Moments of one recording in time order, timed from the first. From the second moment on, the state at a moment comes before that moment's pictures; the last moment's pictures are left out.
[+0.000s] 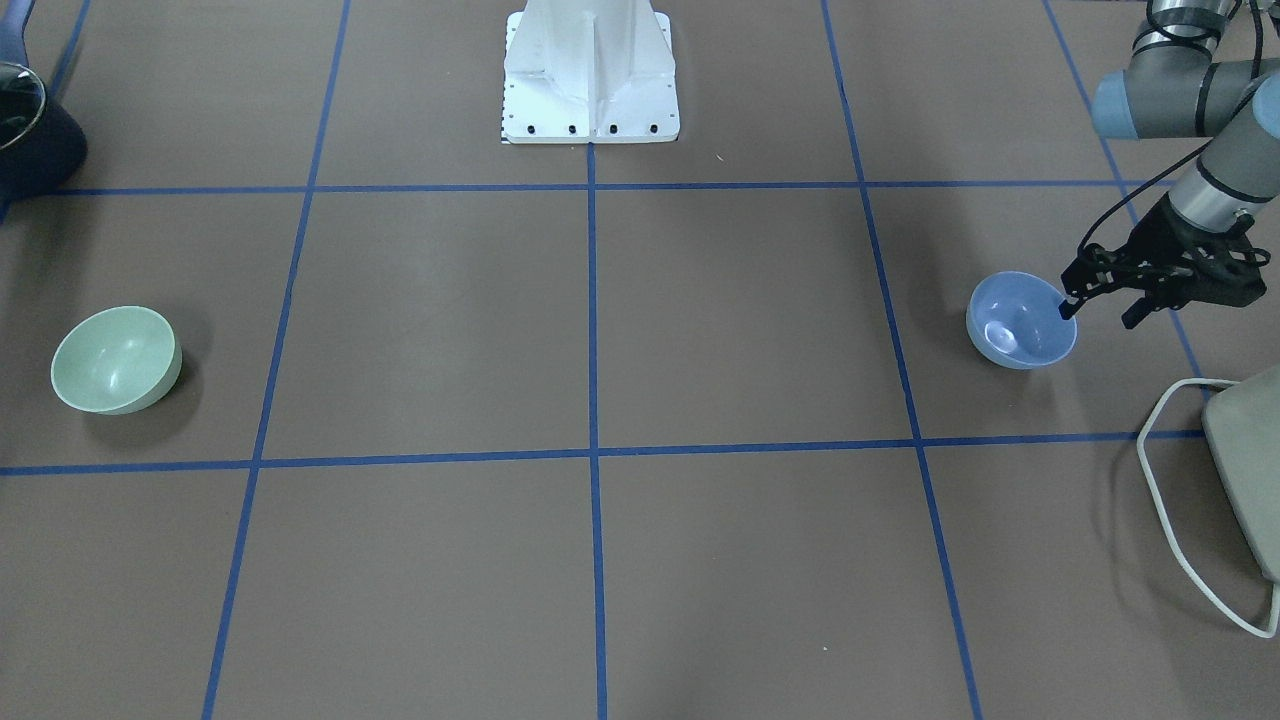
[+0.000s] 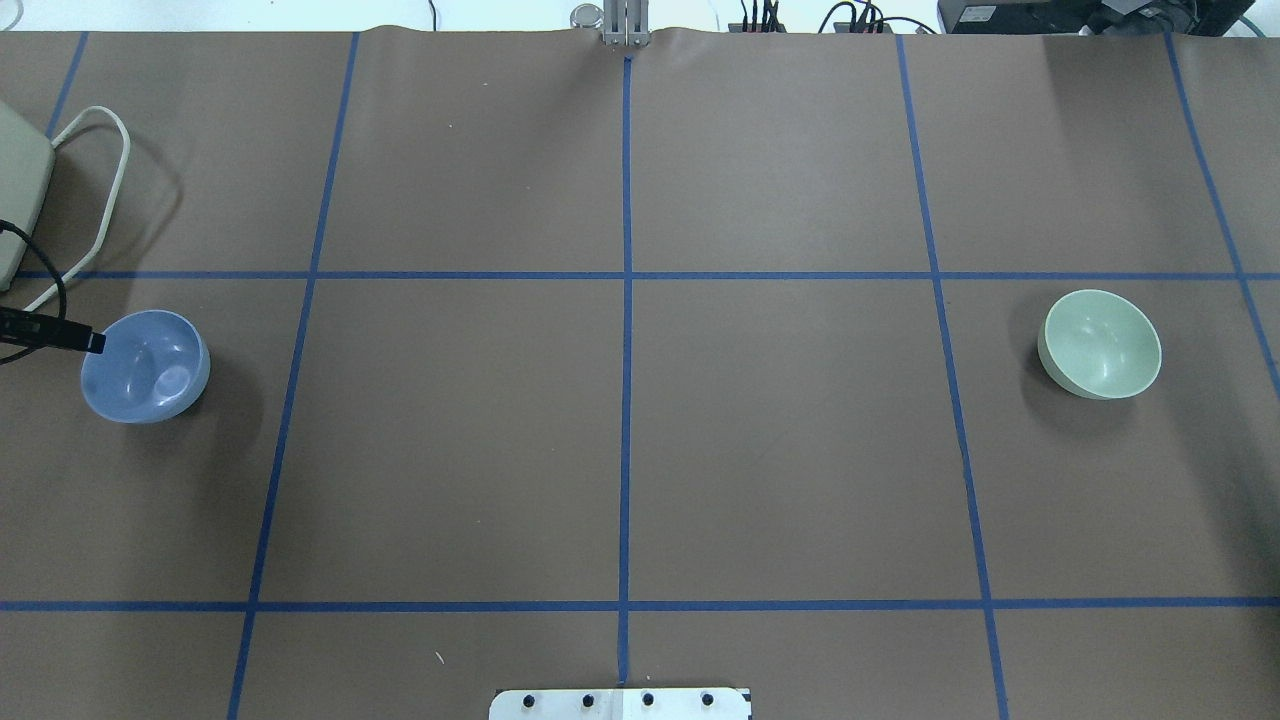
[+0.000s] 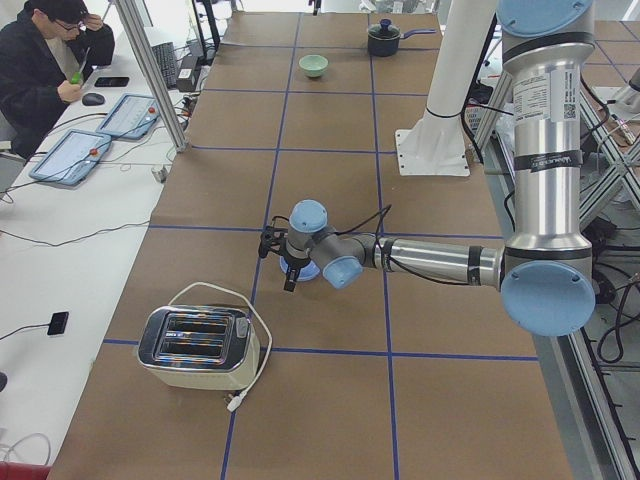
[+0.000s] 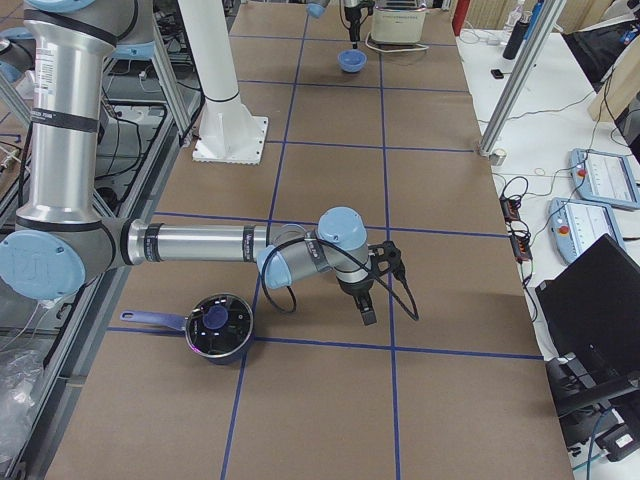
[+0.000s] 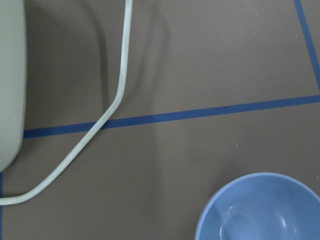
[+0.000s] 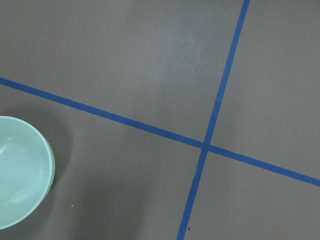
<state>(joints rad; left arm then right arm) -1.02 -1.47 -1.65 -2.33 -2.13 -0.70 1.47 -1.71 1.72 -1.18 2.28 0.04</state>
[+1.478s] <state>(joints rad) -0.99 -1.59 -1.83 -2.08 -2.18 -0.73 1.47 -1.71 1.72 -1.18 2.28 0.04</state>
